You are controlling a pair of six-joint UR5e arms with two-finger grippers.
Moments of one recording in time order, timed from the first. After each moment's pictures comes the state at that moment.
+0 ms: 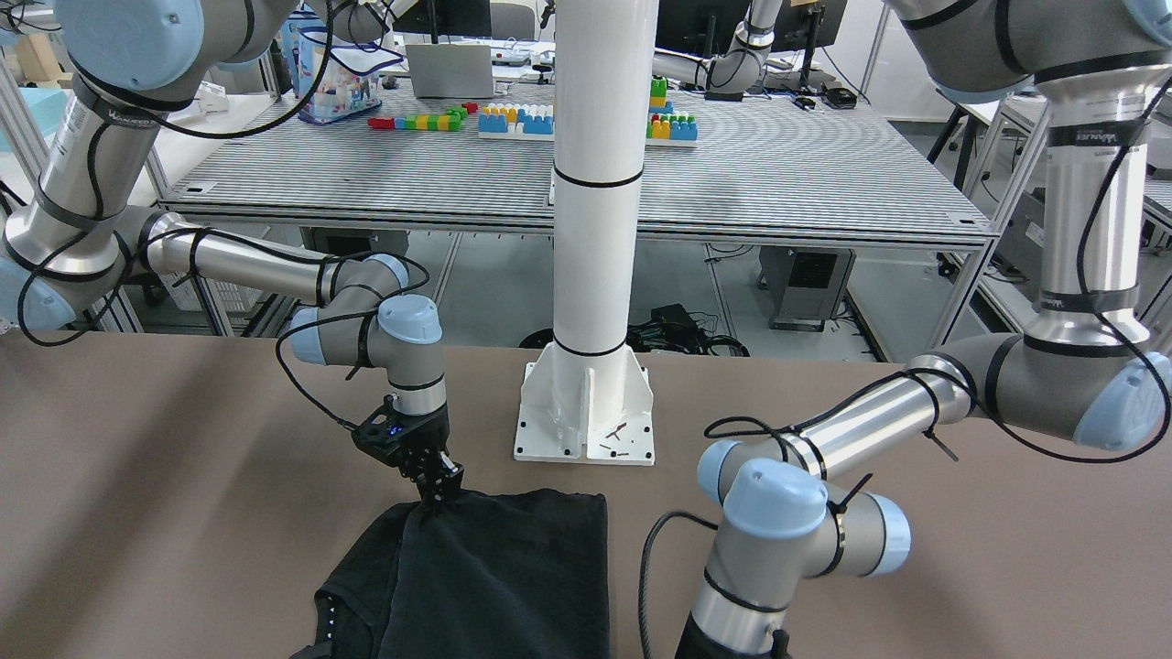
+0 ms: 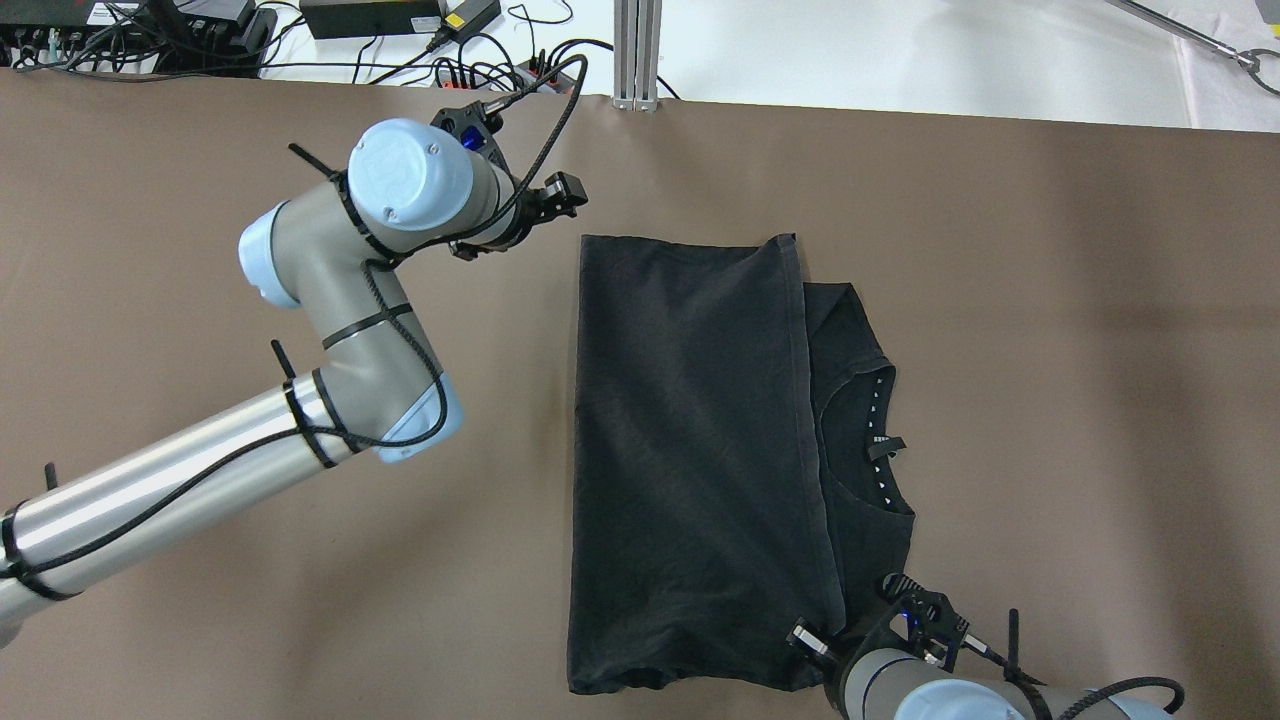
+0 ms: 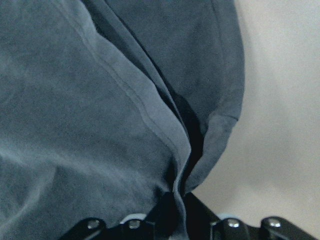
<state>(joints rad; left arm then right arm) -0.68 -2.22 -1.61 -2.04 -1.68 -1.65 0.13 -1.44 2.10 -1.40 1.43 2.11</state>
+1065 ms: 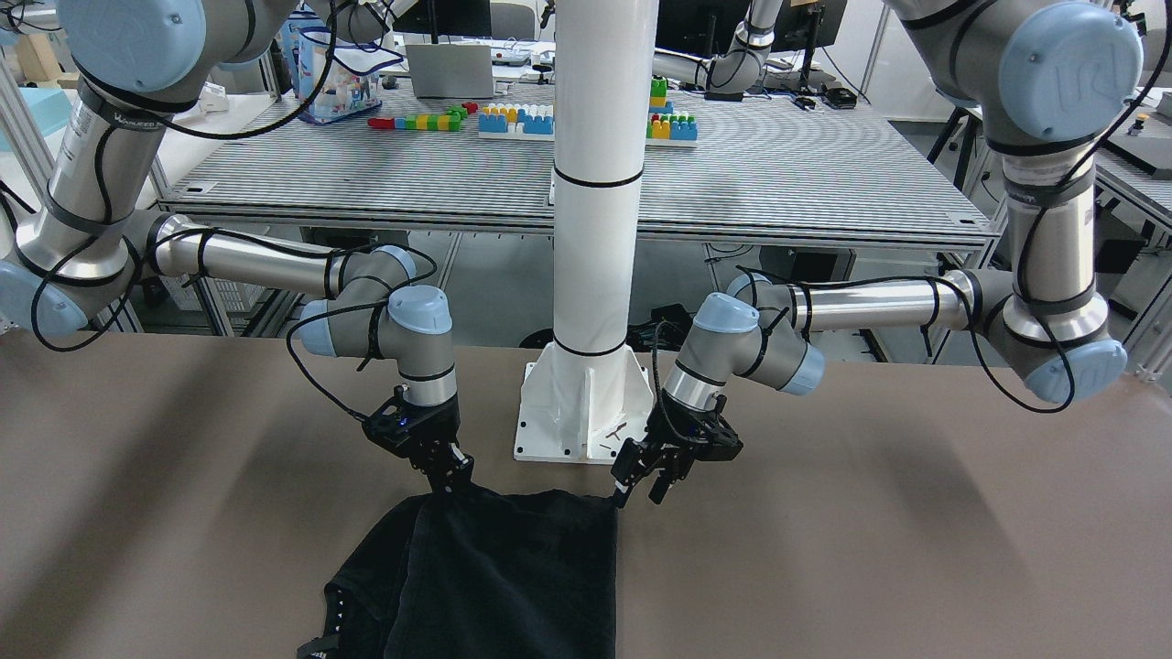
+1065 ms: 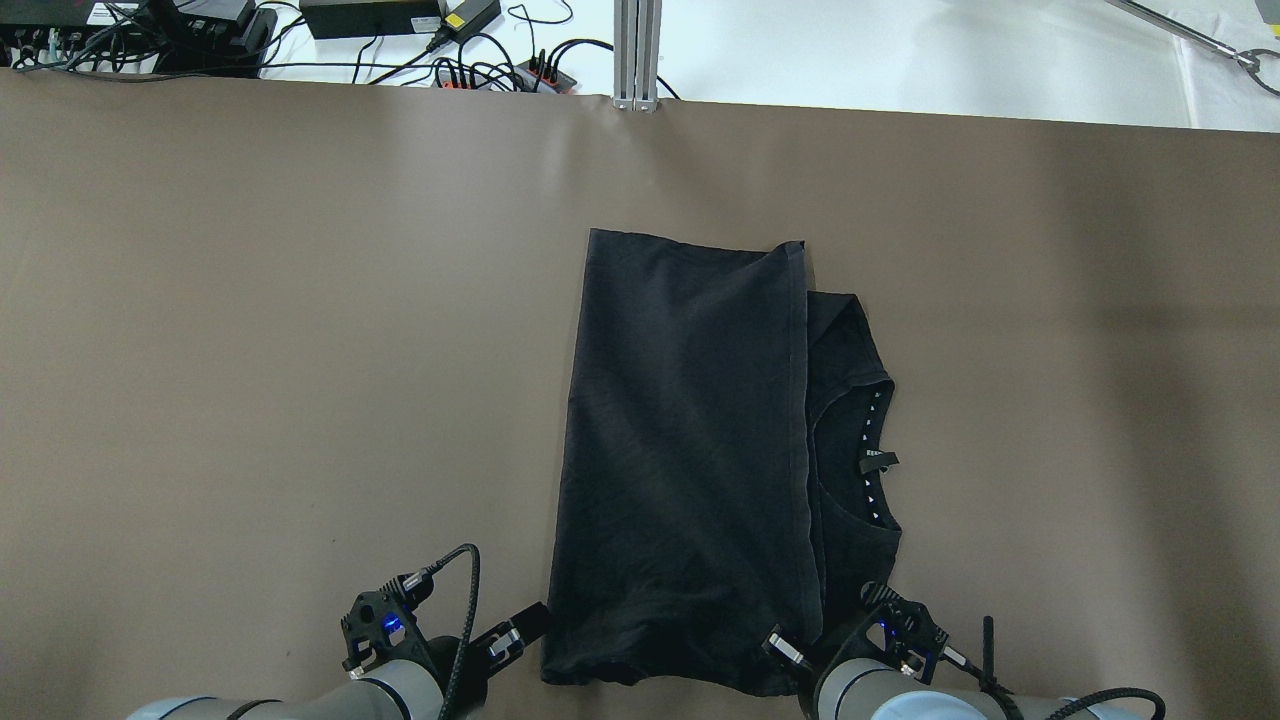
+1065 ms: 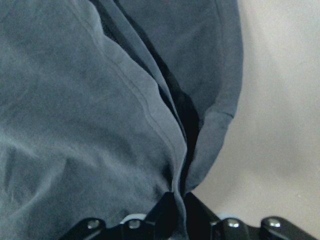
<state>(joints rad) -0.06 -1.88 -1.96 -2.05 -1.23 -2.09 0.13 -1.43 2.12 -1.41 1.42 2.13</state>
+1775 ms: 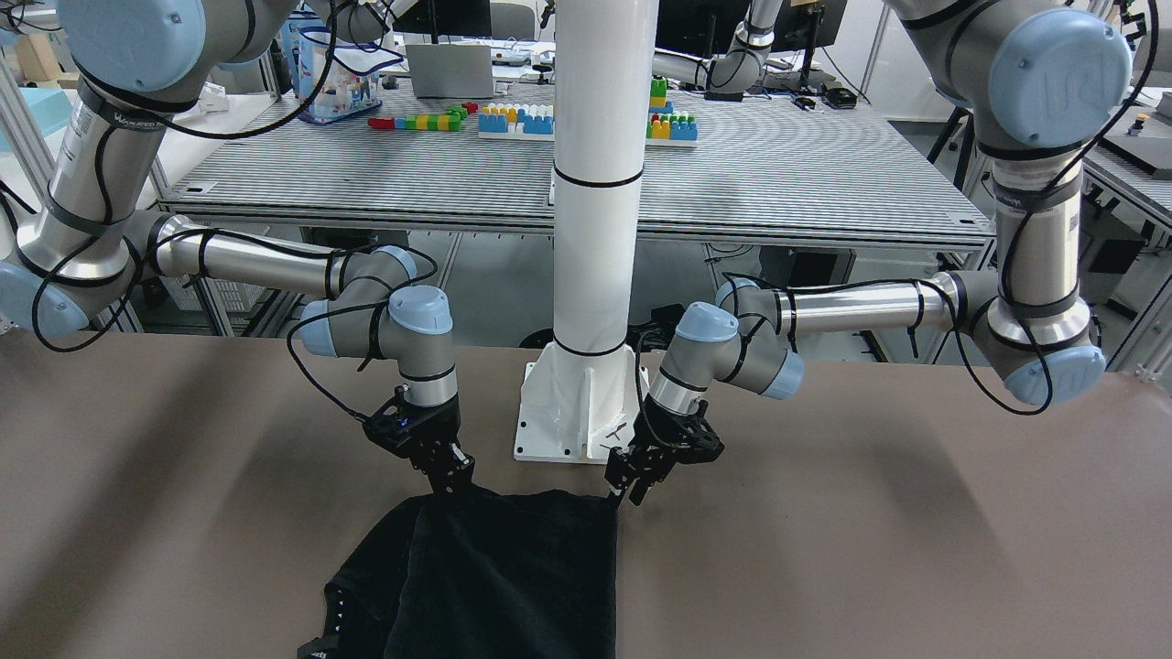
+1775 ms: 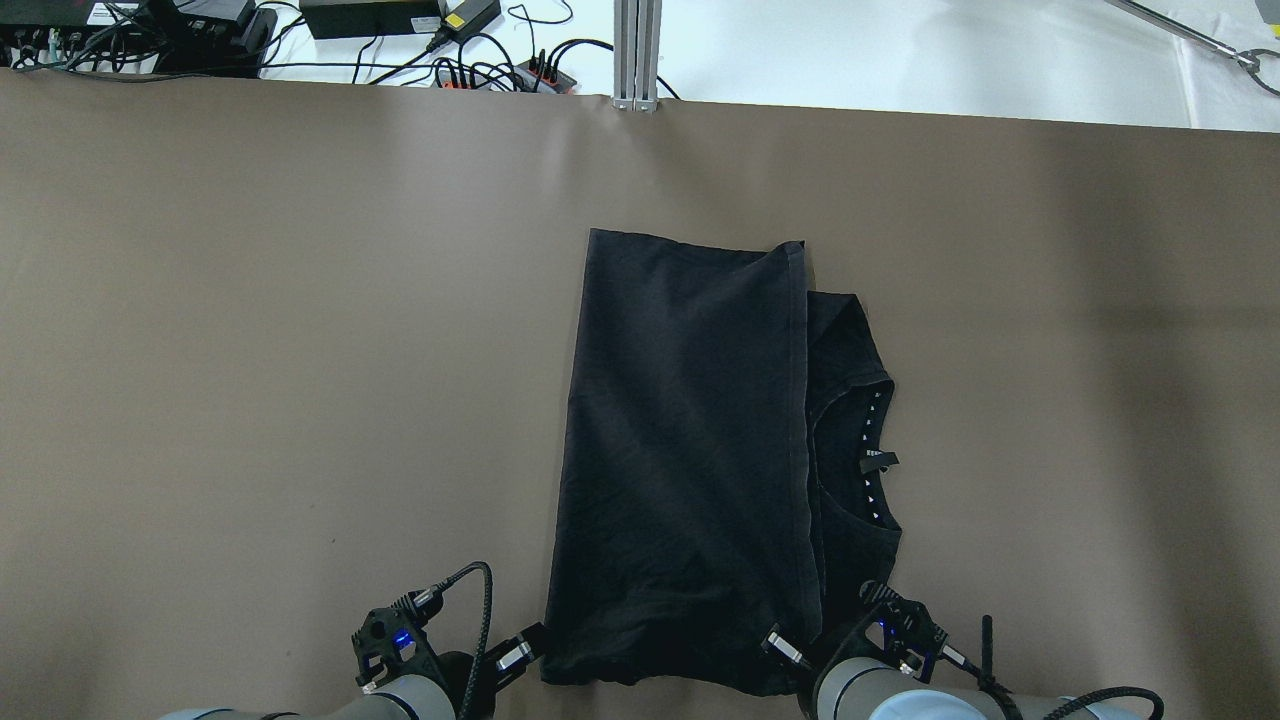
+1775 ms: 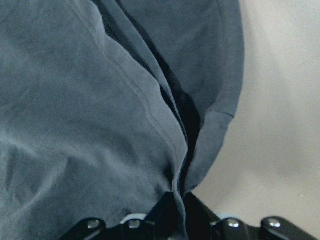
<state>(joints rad) -0.05 -1.92 -1.89 -2.06 -1.23 -2.12 0.13 -1.43 2.12 -1.41 1.42 2.13</state>
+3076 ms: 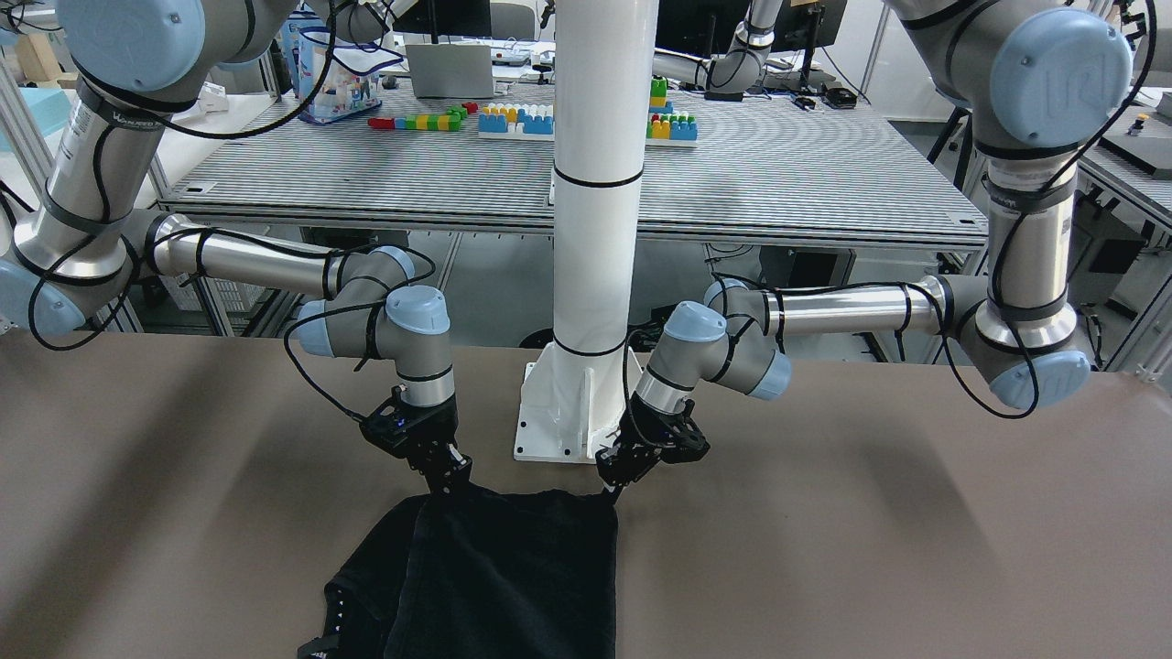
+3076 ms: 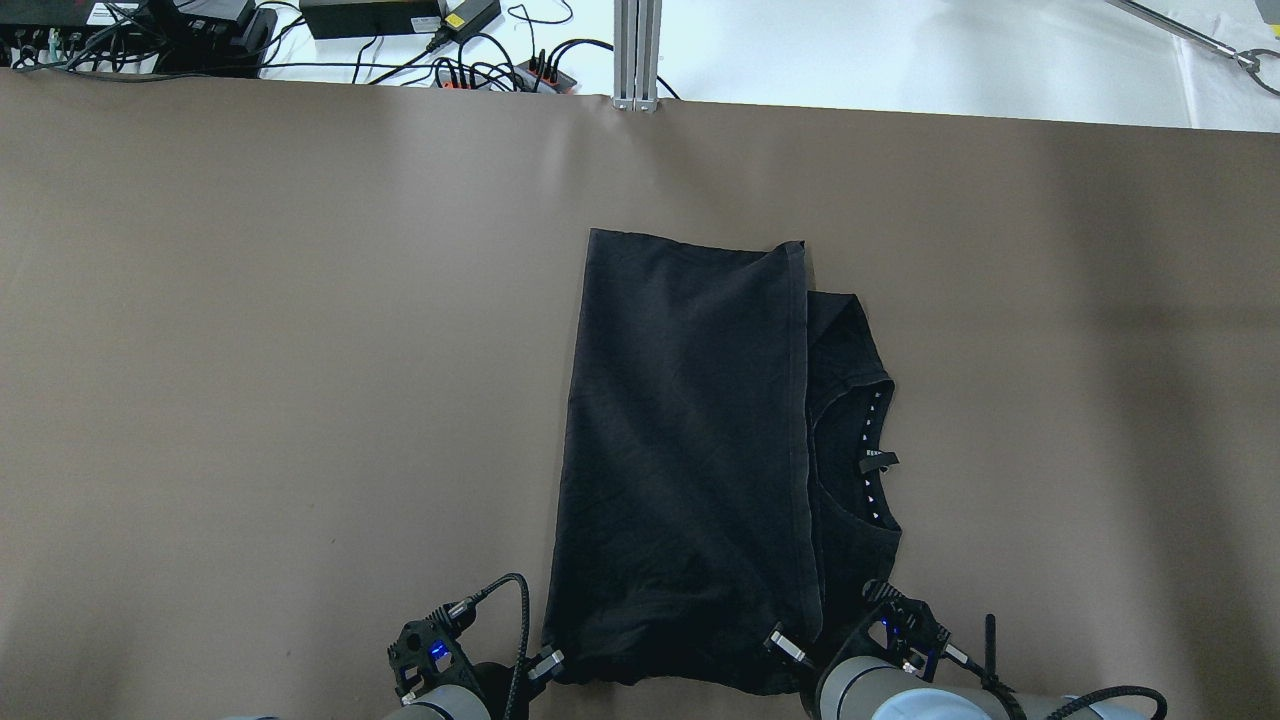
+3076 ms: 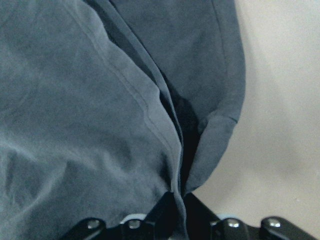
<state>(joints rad) -0.07 -1.95 -1.91 -2.05 -1.28 -2.13 0.13 -1.44 2.13 -1.41 1.42 2.13</state>
